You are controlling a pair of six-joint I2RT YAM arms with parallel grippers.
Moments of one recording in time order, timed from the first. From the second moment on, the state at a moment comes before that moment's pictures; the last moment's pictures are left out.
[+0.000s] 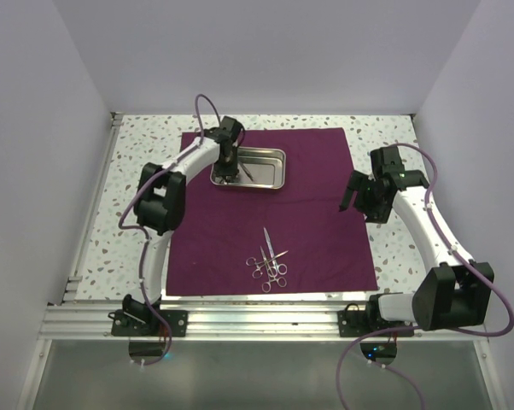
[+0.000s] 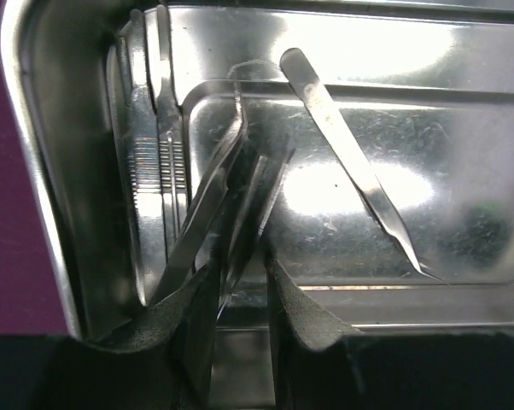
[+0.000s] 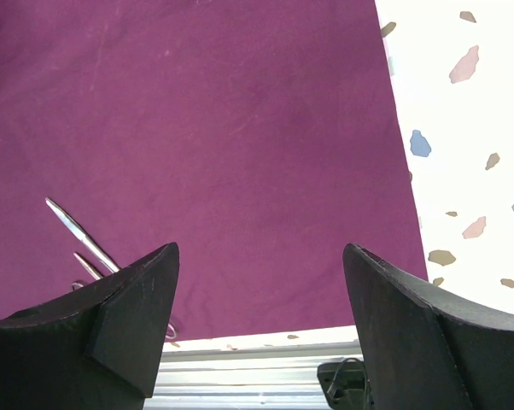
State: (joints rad) left arm -0.40 2.30 1.90 -0.76 -0.11 -0.38; right arm 0.09 1.32 1.12 -0.94 -0.02 0.48
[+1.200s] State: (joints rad) left arm -0.41 2.23 2.17 -0.81 -0.11 -0.39; right arm 0.09 1.37 1.13 -0.93 -0.02 0.47
